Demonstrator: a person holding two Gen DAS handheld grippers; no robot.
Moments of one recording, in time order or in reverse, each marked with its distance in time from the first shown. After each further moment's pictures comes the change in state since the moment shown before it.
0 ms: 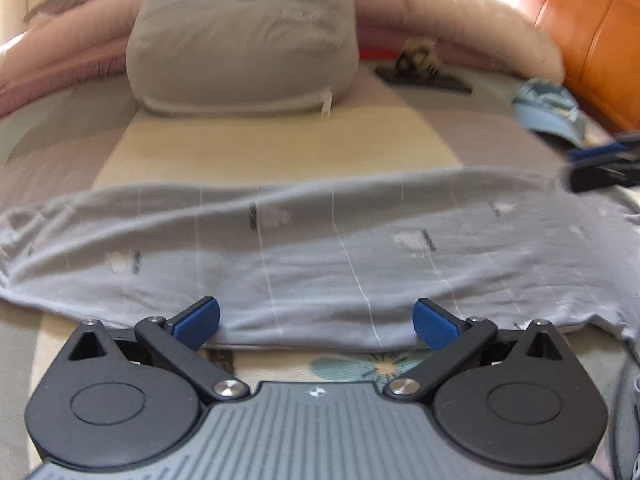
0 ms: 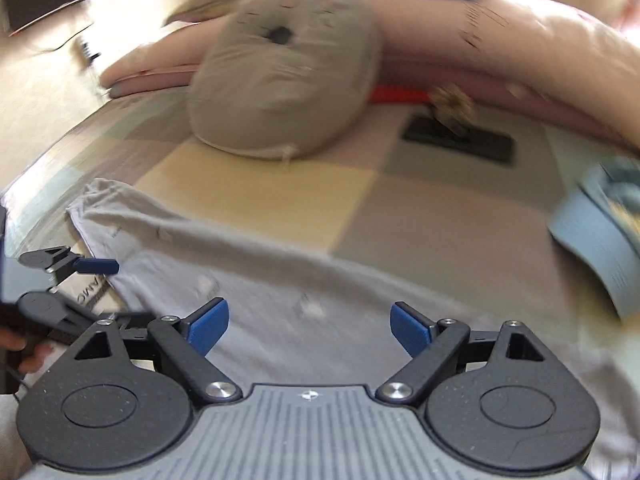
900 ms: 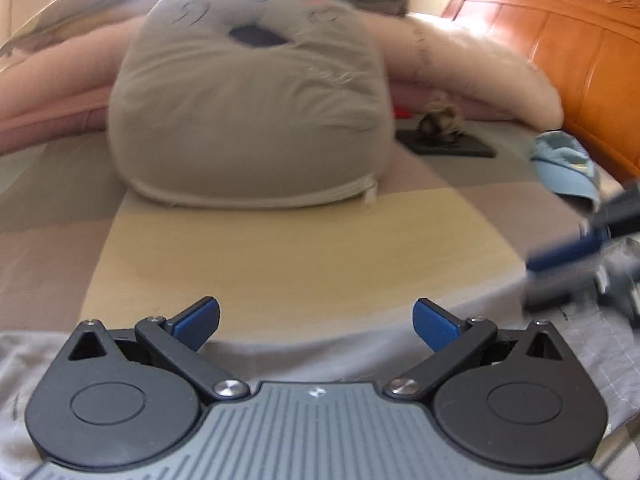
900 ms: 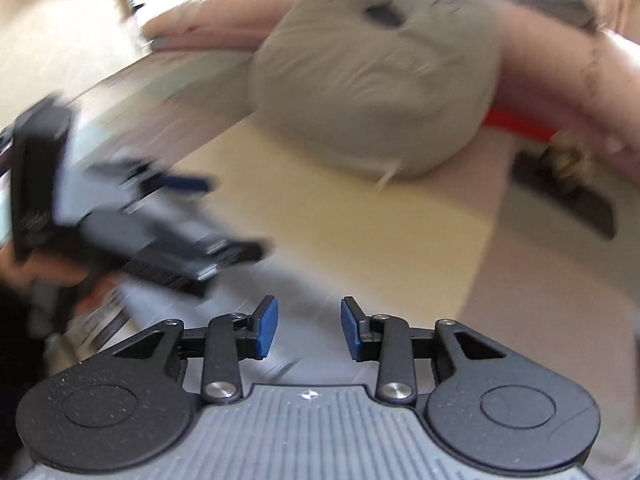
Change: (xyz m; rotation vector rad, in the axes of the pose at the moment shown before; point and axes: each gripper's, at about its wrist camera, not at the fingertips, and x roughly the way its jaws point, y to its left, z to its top) left arm 0.056 0.050 0.062 0.015 -0.081 -0.105; right arm 0.066 0.063 0.047 -0.143 0.075 0.009
